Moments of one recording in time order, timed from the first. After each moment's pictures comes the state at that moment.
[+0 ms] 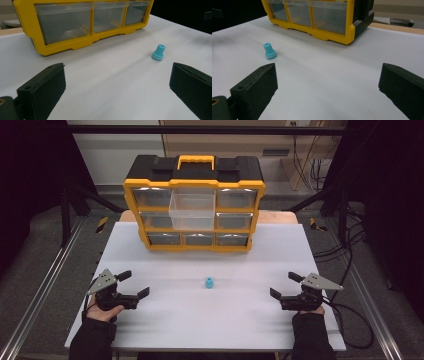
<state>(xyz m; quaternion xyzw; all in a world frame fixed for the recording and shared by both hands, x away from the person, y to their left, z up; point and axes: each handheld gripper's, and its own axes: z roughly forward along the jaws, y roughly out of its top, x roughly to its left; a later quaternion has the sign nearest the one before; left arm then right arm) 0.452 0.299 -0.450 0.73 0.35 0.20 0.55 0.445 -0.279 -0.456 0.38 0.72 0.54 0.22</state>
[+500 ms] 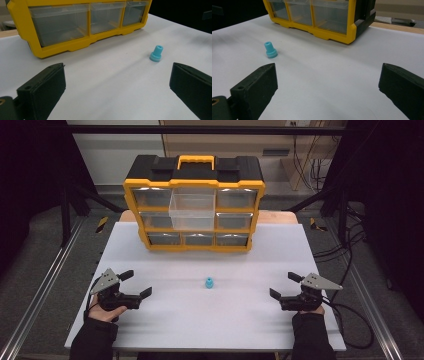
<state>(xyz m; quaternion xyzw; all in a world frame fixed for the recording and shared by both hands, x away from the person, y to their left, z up) 0.451 0.291 -0.446 0.74 0.35 0.20 0.54 0.445 -0.278 -0.457 0.37 0.72 0.54 0.21</state>
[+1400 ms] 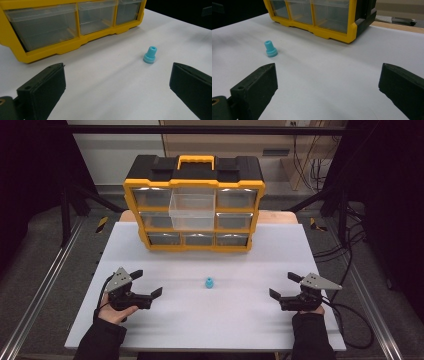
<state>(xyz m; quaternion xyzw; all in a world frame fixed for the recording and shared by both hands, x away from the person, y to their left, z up) 0.449 0.257 -0.437 0.75 0.35 0.20 0.52 0.445 -0.277 -0.457 0.37 0.73 0.54 0.21</state>
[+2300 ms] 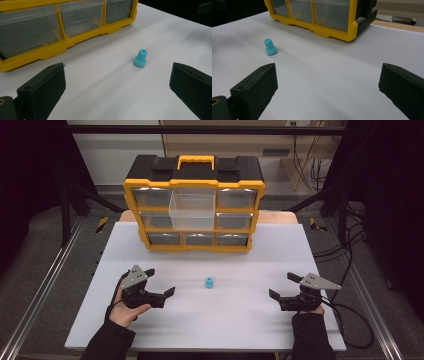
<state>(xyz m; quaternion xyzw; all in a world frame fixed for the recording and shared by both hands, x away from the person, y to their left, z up) 0.453 0.221 -0.427 0.77 0.34 0.19 0.50 0.445 -0.276 -0.458 0.37 0.73 0.53 0.21</state>
